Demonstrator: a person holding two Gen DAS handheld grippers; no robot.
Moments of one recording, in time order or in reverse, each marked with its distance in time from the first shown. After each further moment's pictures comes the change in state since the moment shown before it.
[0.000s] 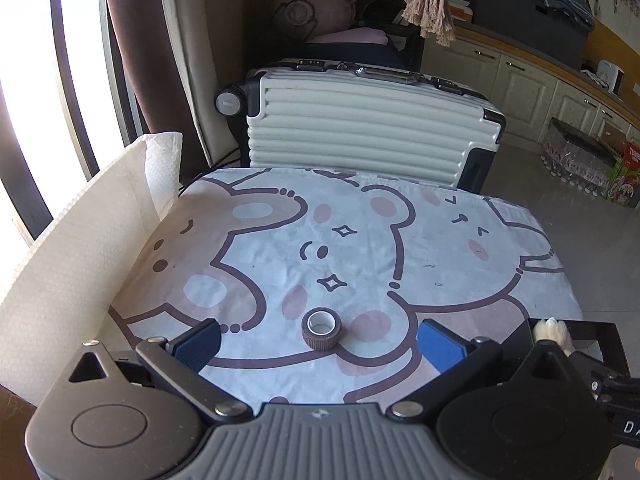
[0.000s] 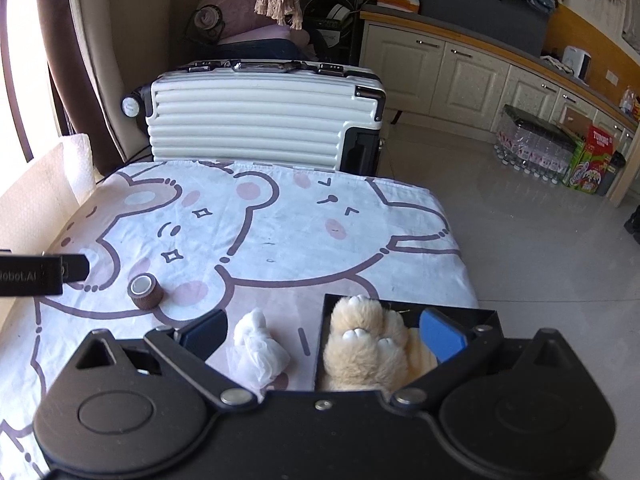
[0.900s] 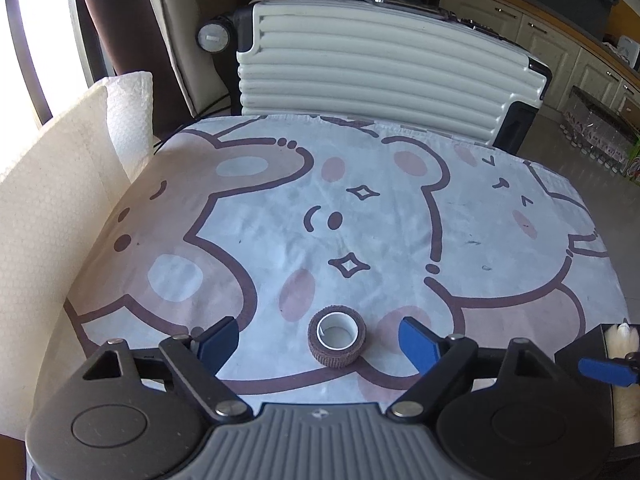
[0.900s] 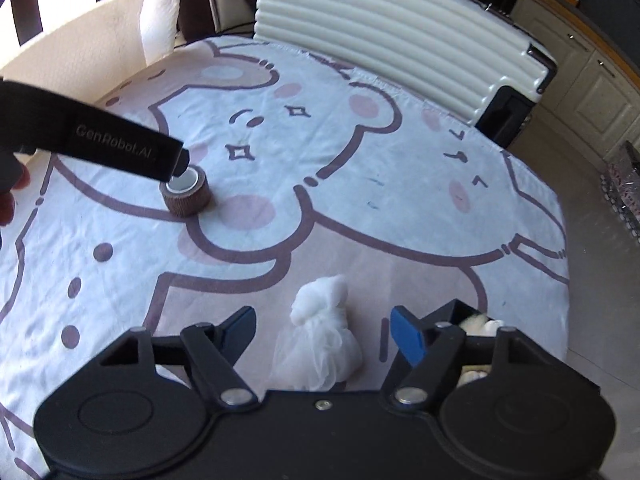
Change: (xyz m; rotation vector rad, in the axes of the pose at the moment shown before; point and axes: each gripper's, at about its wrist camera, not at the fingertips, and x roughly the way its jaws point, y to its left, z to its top) left arm 0.111 0.014 0.007 -0.015 0.131 0.007; right arm 0.113 0.072 -0.006 -0.388 0.226 0.194
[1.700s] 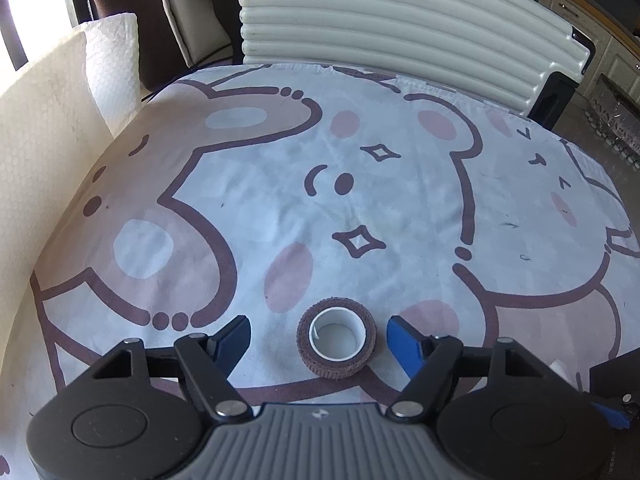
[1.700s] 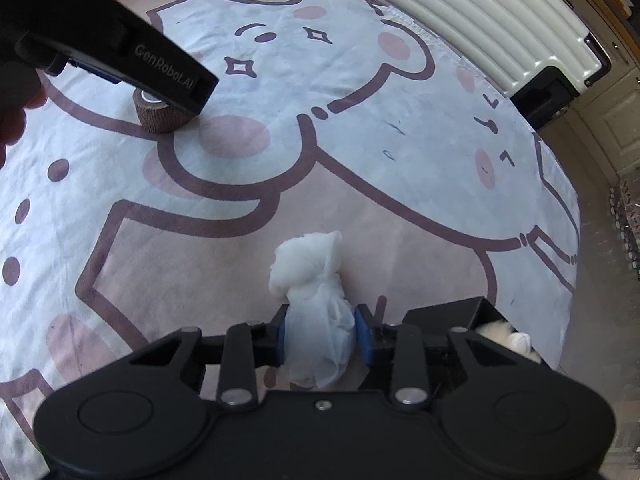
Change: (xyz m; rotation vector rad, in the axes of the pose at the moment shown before) left arm 0.060 -0.006 0.002 -0.049 0.100 0.037; right arm 0.042 -0.001 0.001 -0.138 0.140 -0.028
